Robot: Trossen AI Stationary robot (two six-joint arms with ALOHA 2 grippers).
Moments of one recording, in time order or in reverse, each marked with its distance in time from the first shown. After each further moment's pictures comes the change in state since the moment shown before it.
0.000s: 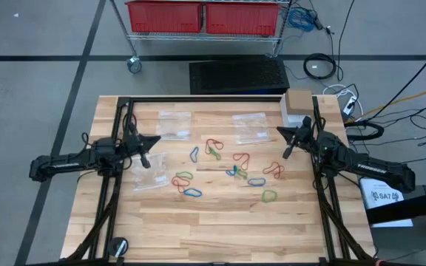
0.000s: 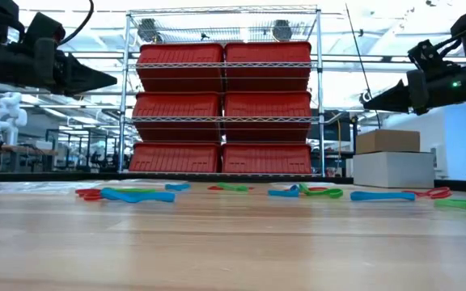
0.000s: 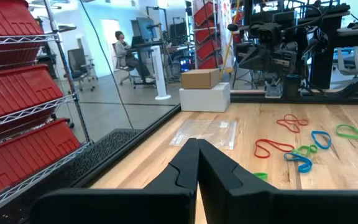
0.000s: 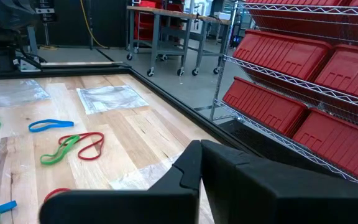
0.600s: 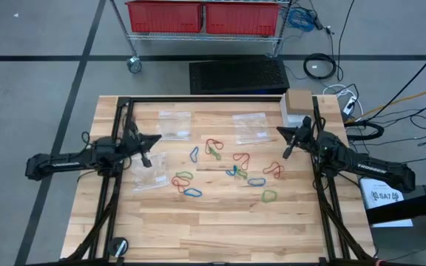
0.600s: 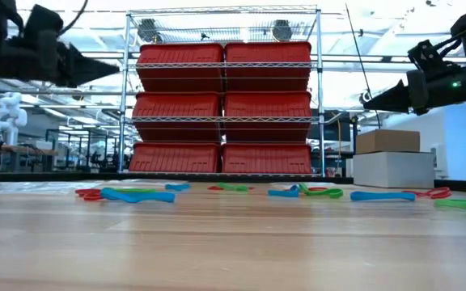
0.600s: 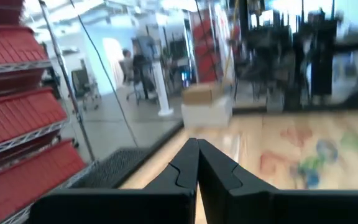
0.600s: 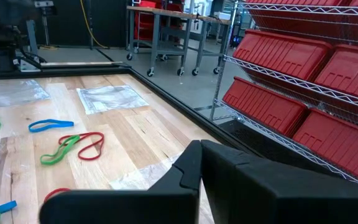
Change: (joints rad) left arm 0.005 0.101 0.000 0.135 0.015 0.081; right arm 0.000 0.000 0.000 0.000 0.000 0.000
